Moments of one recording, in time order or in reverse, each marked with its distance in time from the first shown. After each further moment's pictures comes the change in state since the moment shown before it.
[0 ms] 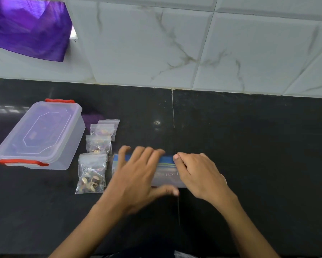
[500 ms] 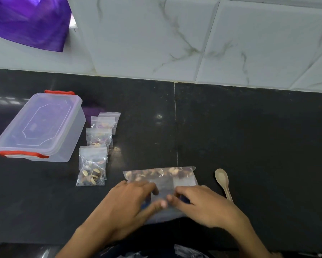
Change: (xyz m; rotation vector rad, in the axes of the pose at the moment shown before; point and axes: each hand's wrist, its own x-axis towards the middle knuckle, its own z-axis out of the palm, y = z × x) left_hand -0.043 0.004 0.000 -0.375 -0.394 -0.067; right_hand -0.039 0.009 0.013 0.154 -0.577 0.012
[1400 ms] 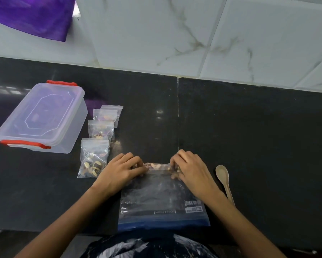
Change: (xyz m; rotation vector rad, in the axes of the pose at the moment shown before) left_hand 0.040 -0.091 0.046 0.360 0.458 0.414; right_hand 0.072 0.047 0.023 -0.352 0.562 -0.231
